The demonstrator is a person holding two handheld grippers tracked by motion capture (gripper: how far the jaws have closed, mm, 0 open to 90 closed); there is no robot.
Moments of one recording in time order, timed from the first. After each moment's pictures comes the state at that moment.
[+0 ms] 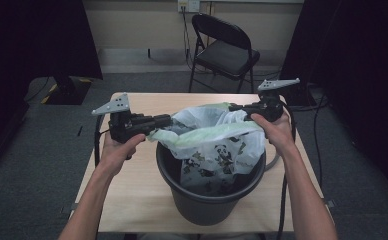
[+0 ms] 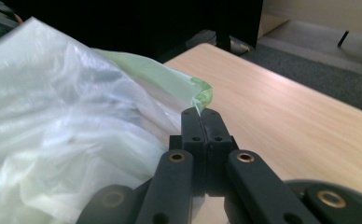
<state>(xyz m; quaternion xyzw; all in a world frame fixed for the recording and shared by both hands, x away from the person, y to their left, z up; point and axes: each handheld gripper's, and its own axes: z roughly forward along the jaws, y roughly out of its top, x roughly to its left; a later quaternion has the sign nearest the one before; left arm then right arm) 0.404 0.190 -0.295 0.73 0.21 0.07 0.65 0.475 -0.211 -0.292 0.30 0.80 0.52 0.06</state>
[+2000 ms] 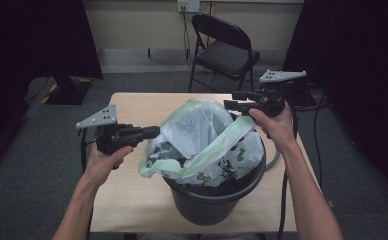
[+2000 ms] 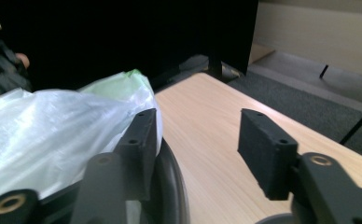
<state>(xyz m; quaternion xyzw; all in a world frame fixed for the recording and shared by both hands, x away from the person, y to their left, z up) 0.372 0.216 -0.303 0.75 0.18 0.08 0.64 0.453 -0.198 -0.250 0.28 0.77 0.55 0.11</state>
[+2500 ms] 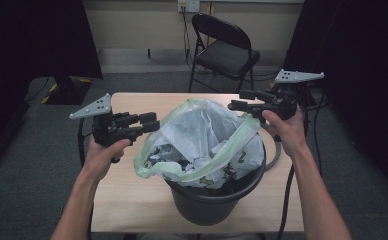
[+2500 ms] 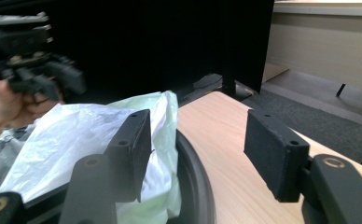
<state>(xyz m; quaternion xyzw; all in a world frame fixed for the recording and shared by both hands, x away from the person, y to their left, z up) 0.395 0.212 -0.283 0.71 0.21 0.07 0.66 0.435 -0.215 -0.238 0.26 0.76 0.59 0.09</state>
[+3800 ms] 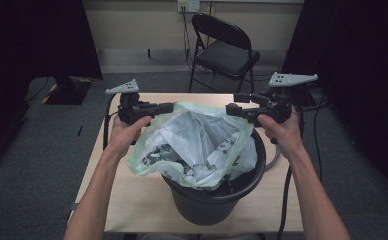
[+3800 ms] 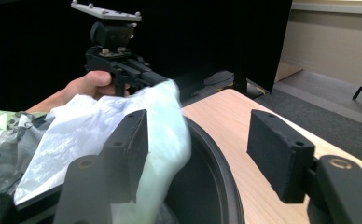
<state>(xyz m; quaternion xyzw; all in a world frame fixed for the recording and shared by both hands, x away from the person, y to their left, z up) 0.458 0.193 -0.304 0.73 0.26 0.05 0.63 0.429 -0.202 -0.238 0.24 0.77 0.59 0.08</state>
